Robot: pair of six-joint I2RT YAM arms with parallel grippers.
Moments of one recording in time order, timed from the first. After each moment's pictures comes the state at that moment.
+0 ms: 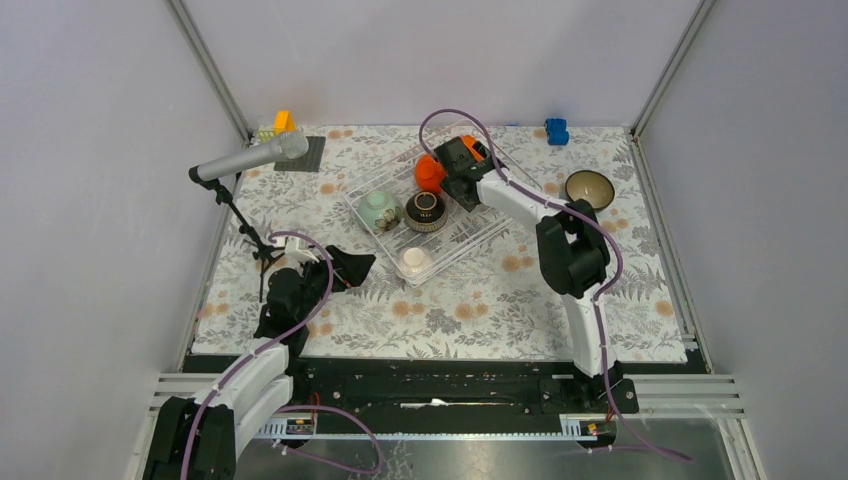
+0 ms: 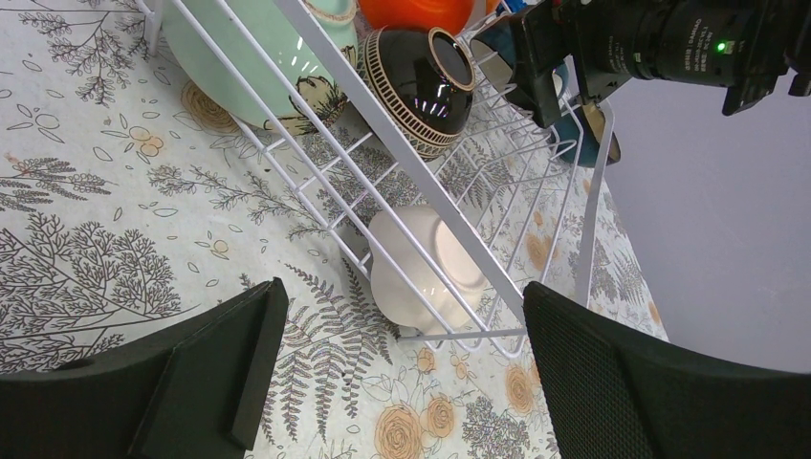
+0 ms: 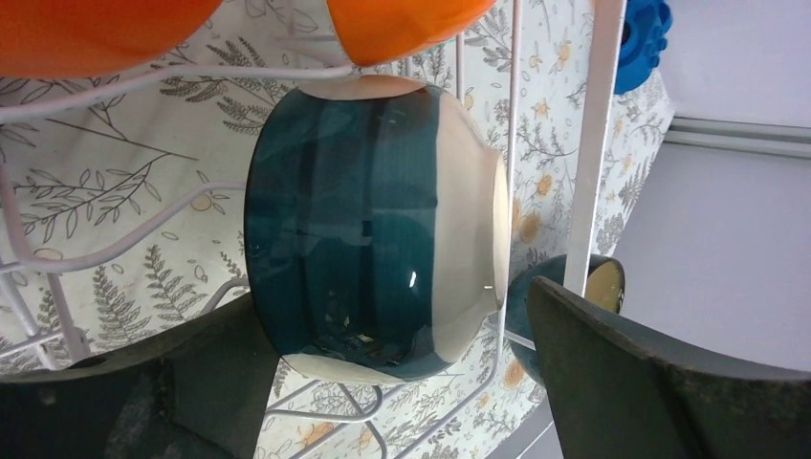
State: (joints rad) left arm -0.20 0.81 0.09 0.58 0.30 -0.71; right arm 0.58 2.18 1.79 -0.59 0.62 -0.37
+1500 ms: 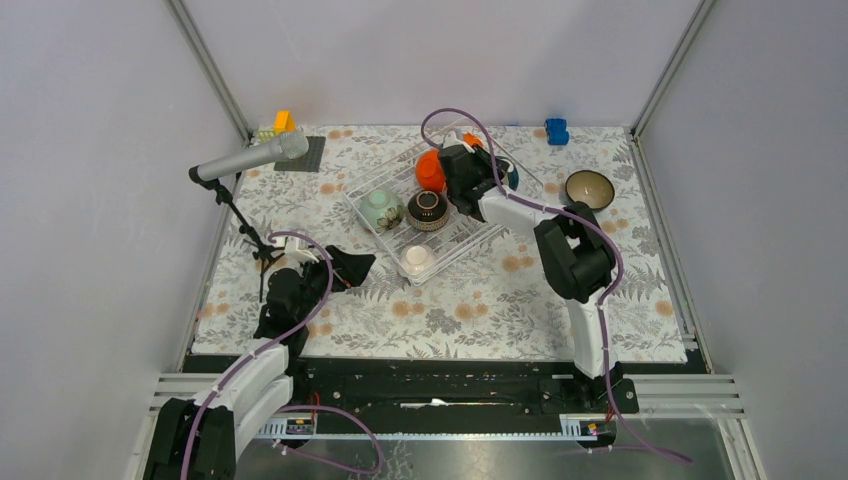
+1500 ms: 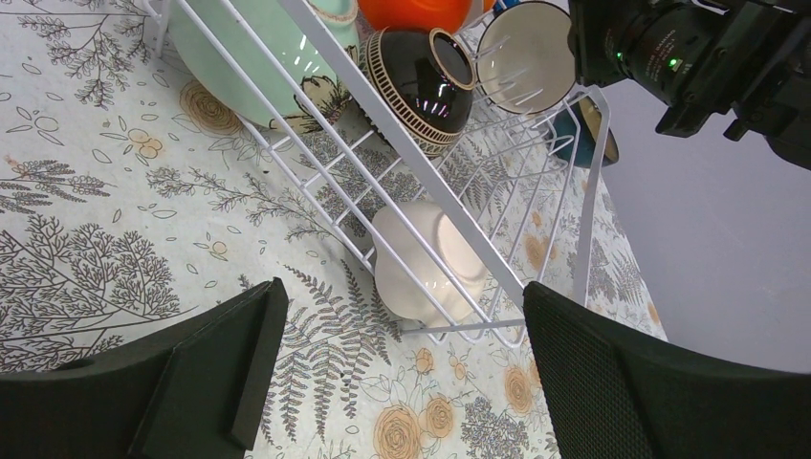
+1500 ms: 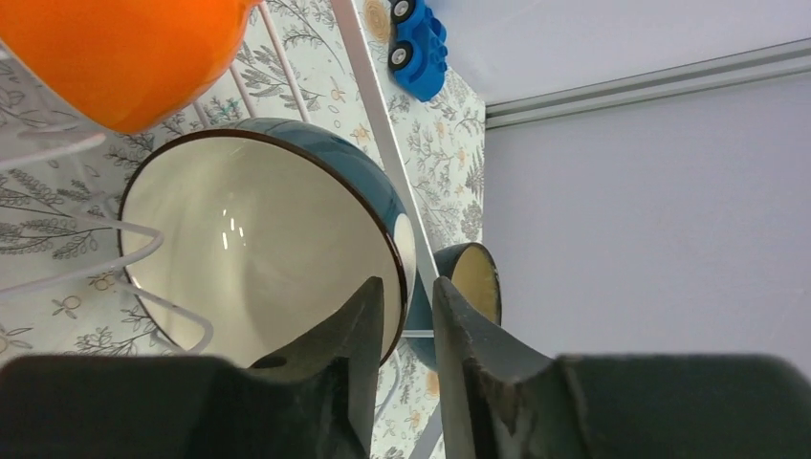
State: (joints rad) left arm -0.20 0.80 0.09 0.57 0.30 -0.71; right arm 0.60 2.12 1.55 -0.02 0.97 -0.58
